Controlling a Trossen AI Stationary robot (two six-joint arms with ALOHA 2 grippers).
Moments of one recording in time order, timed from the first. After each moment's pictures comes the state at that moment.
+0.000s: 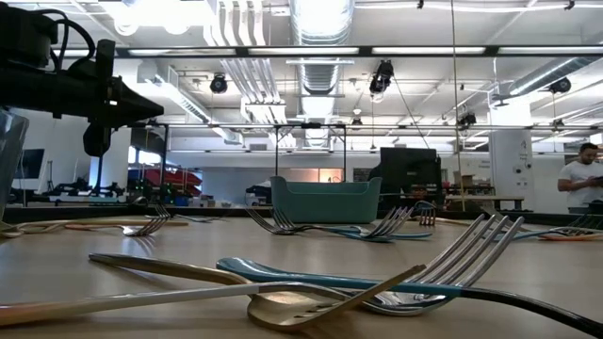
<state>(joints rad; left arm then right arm) 0.68 0.00 0.02 0.01 0.10 -0.69 0.87 1.47 1.22 -1.10 -0.08 0.75</state>
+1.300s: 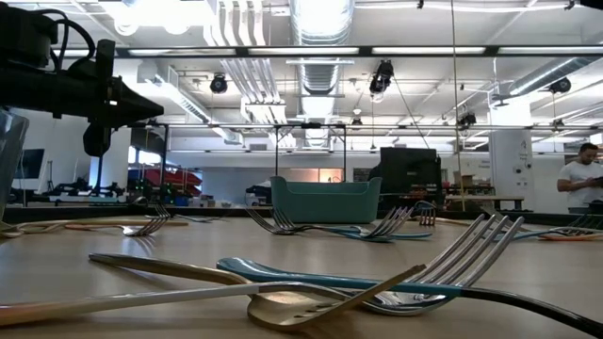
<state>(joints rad) 0.68 0.01 0.02 0.01 0.10 -0.69 0.79 1.38 1.22 -1.15 0.12 0.81</state>
